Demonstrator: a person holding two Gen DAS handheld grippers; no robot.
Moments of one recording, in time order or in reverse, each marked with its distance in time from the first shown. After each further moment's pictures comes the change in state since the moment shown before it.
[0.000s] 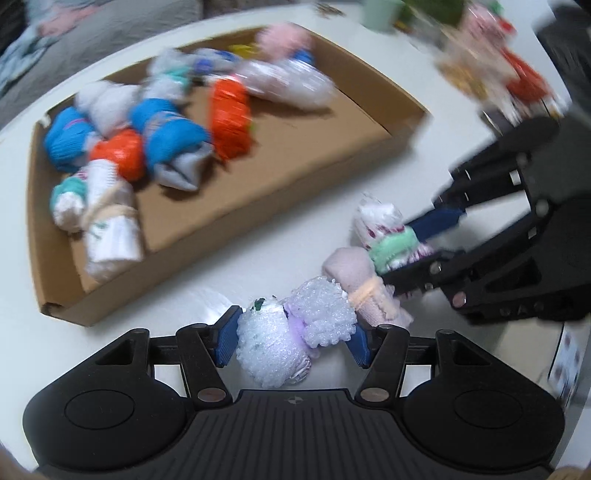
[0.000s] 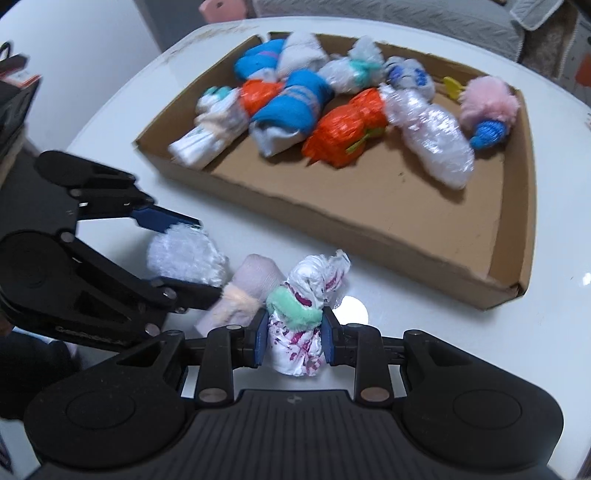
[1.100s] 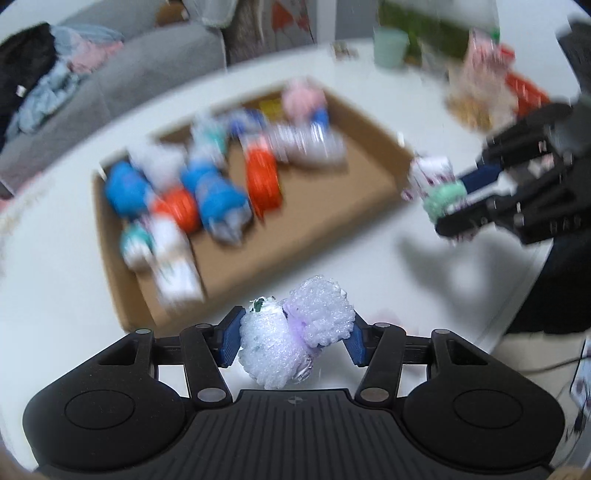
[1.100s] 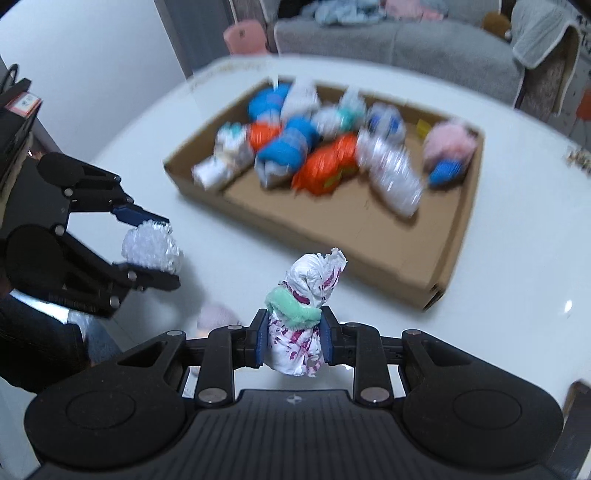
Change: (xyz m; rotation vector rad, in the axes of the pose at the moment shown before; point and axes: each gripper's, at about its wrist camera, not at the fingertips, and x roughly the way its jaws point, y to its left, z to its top) left arm -0.071 0.000 0.022 -0.038 -0.136 0.129; right arm -0.077 -0.034 -0.016 -0.051 -0.175 0.015
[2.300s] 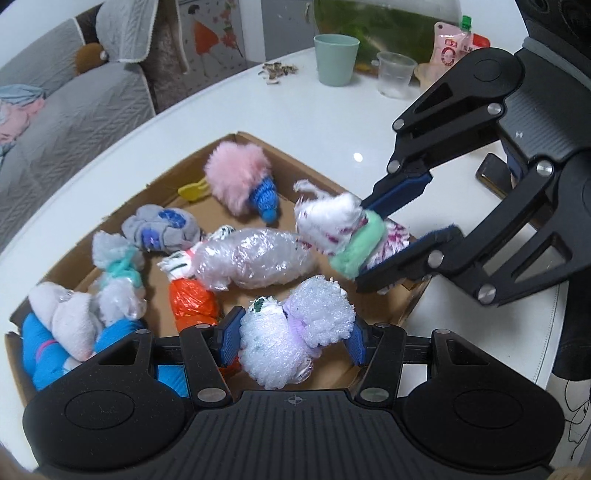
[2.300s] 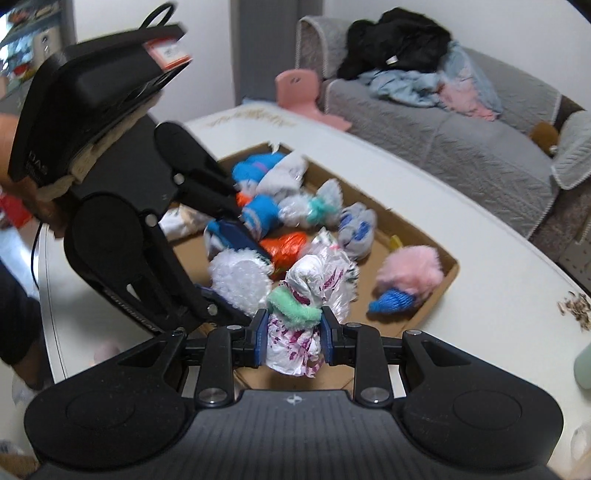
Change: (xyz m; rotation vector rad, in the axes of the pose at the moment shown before) left arm 0.106 -0.018 0.092 0.214 -0.014 -0.124; right arm 0.037 -0.053 0.053 -0.348 -0.098 0.031
